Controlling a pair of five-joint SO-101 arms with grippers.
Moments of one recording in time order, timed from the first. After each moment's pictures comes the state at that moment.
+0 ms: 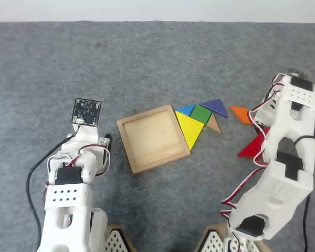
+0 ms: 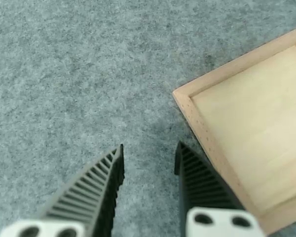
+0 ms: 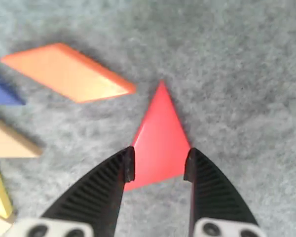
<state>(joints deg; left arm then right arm) -9.5 -56.7 77.4 43.7 -6.9 16.5 21.1 -6.4 83.6 -5.7</state>
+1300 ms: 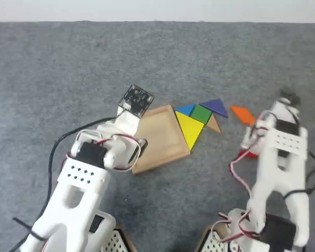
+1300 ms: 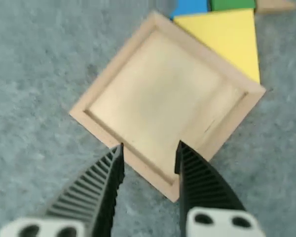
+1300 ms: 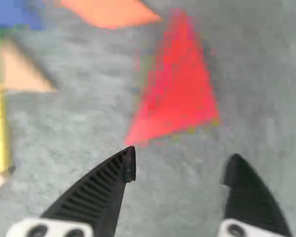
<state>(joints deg) 12.7 -42.9 57.2 61.2 -8.8 10.5 -19.3 39.3 64.7 -1.4</state>
